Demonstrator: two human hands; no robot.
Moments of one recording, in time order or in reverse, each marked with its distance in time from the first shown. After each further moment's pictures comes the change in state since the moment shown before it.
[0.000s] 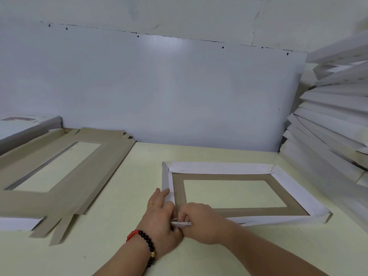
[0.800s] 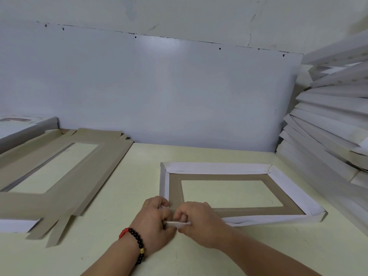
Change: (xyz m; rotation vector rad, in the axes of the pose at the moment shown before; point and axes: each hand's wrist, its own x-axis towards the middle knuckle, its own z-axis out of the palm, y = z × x) left_hand -0.001 0.002 -0.022 -0.020 -0.069 0.045; right_hand -0.008 -0.001 0.004 0.022 0.144 -0.038
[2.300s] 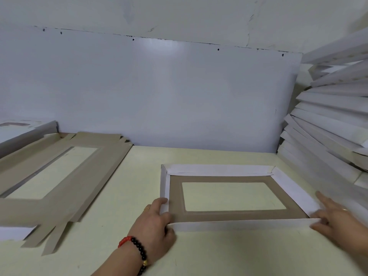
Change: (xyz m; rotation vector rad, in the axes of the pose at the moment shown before) left_hand 0.000 0.009 -0.003 0.224 -0.084 -0.043; right_hand -0.166 0.257 -0.118 -0.434 0.127 0.630
